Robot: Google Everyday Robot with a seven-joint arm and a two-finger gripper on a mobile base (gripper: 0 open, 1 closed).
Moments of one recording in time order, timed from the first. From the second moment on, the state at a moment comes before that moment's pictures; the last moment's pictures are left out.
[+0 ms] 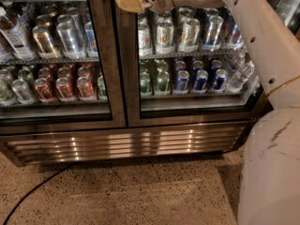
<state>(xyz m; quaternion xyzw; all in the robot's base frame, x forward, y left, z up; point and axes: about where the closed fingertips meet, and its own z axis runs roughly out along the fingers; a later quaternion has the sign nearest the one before) 0.701 0.070 1.030 -0.59 0.53 0.30 0.54</state>
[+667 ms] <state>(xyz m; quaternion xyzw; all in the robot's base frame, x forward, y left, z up) 0.701 0.070 1.030 -0.59 0.53 0.30 0.54</state>
